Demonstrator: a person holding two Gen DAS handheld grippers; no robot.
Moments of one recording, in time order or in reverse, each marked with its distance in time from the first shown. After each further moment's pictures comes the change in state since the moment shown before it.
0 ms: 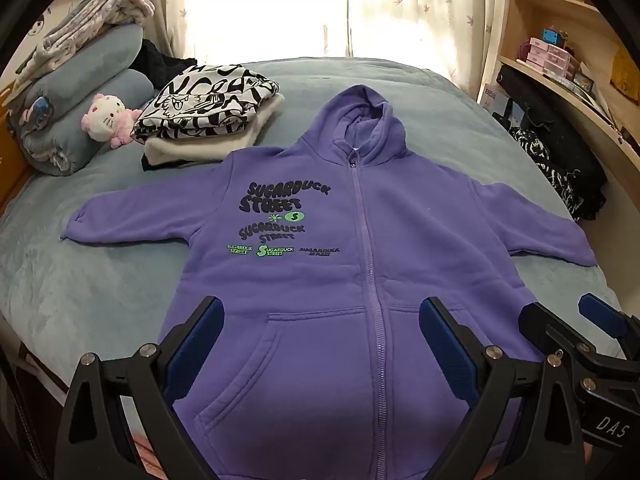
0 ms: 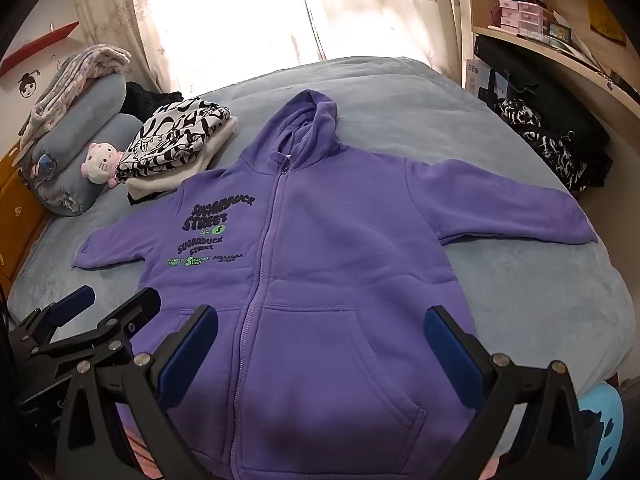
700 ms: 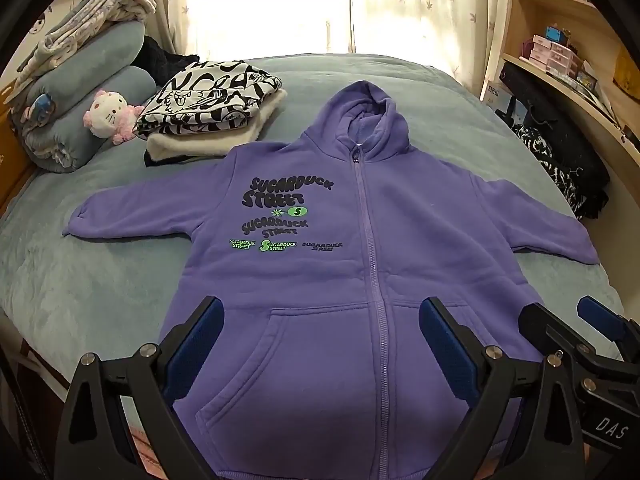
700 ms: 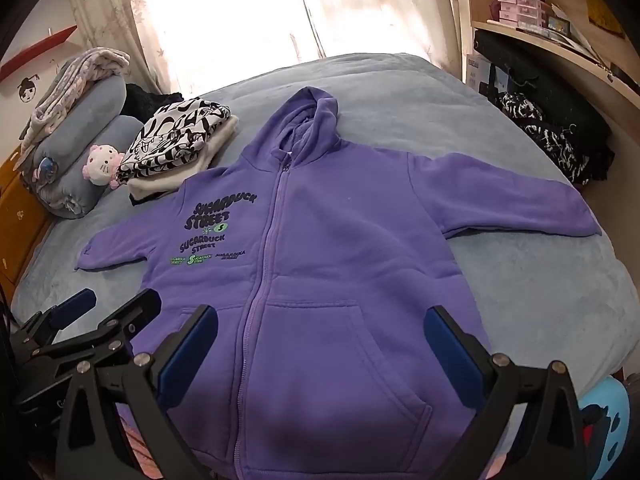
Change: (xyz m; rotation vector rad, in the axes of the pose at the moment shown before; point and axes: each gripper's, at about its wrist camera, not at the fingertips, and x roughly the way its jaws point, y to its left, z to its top) left arm 0.003 0.006 -0.004 -0.014 0.028 -0.006; right arm 0.003 0.000 -0.005 0.012 0.010 0.009
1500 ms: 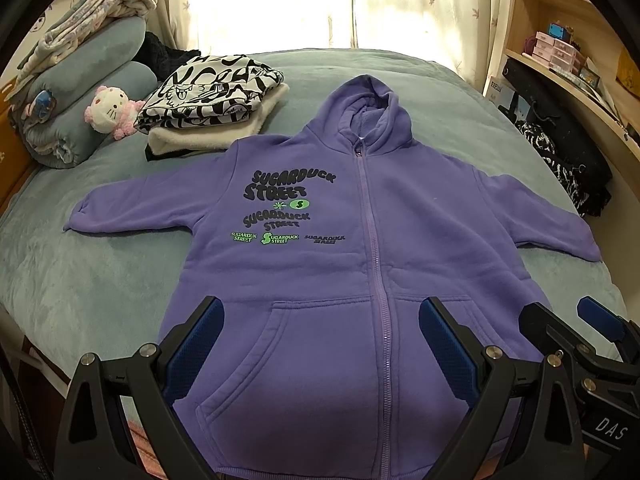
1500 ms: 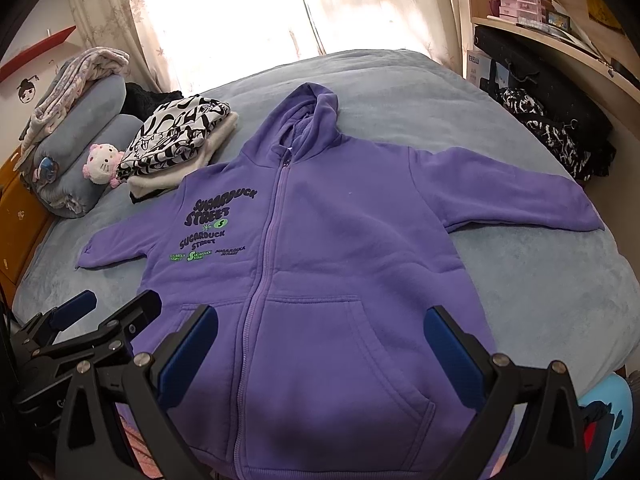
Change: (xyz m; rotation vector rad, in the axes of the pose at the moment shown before) left arm 0.001 0.001 -0.003 0.000 0.019 0.007; right arm 0.006 -0.001 -0.004 0.003 0.001 0.003
